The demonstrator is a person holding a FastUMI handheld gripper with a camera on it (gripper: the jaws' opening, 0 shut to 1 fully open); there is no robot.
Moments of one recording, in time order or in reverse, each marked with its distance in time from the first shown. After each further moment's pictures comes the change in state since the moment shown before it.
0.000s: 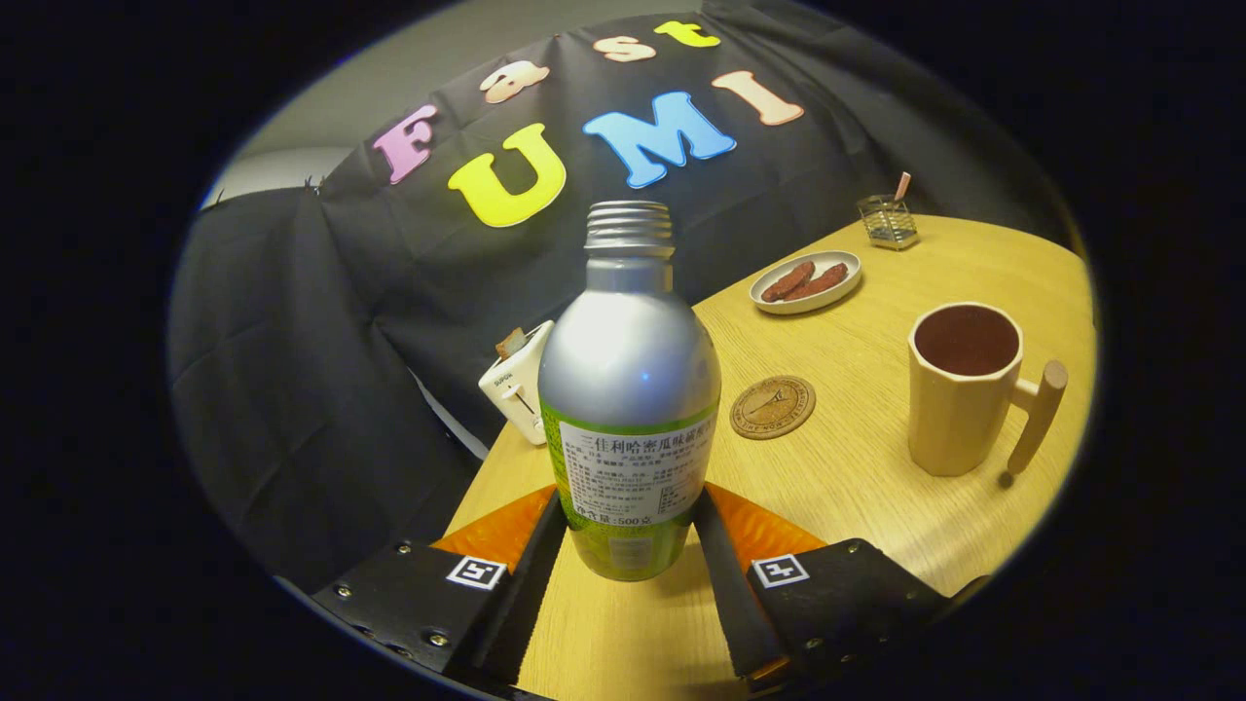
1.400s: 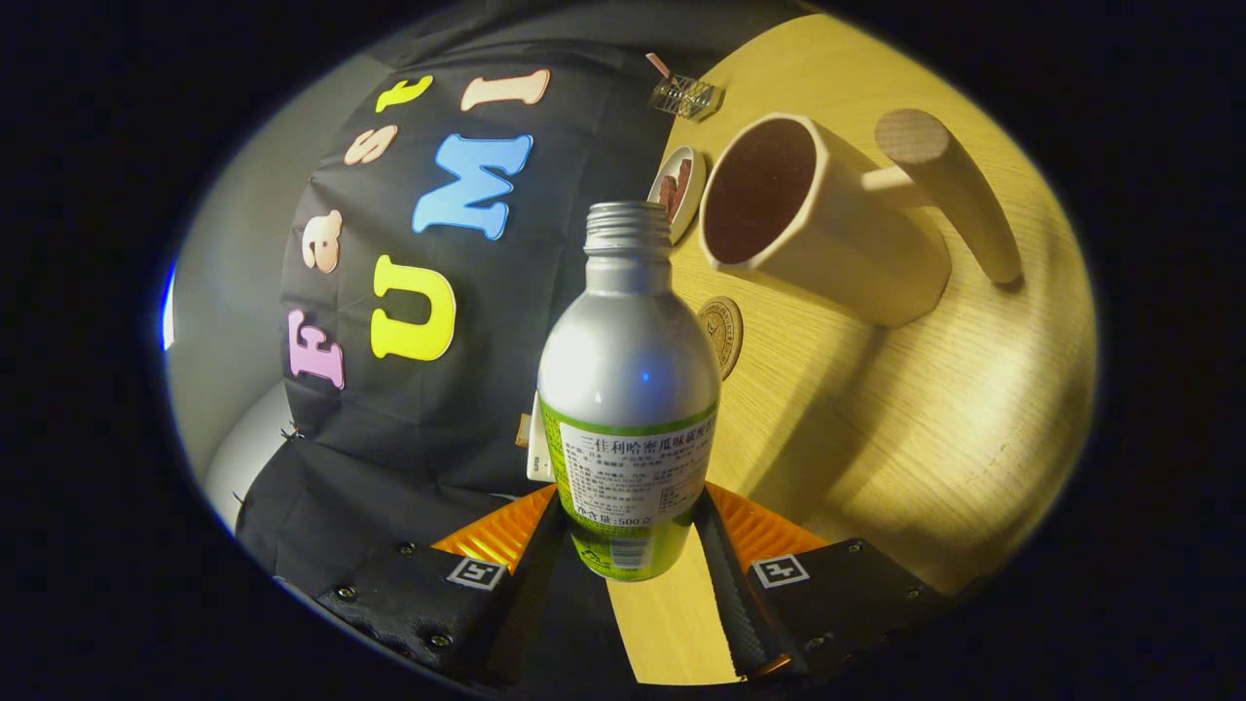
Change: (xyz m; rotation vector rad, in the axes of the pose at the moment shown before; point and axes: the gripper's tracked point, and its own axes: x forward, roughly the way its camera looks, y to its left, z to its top) arm -0.019 -0.043 0.018 0.755 0.054 0.110
